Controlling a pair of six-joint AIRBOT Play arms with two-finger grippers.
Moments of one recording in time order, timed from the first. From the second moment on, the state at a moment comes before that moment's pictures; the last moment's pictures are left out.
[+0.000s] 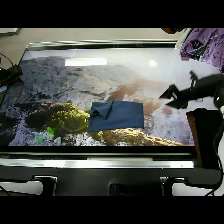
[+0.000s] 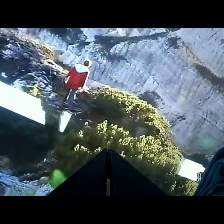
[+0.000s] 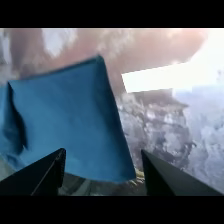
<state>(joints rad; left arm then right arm) 0.24 -1.59 1.93 1.43 -1.53 -1.78 -0.27 -1.52 1.33 2.24 -1.33 -1.59</state>
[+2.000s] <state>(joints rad) 0.18 -1.59 1.93 1.42 -1.59 -1.78 -0.59 -1.55 1.79 2.04 -1.15 -1.32</state>
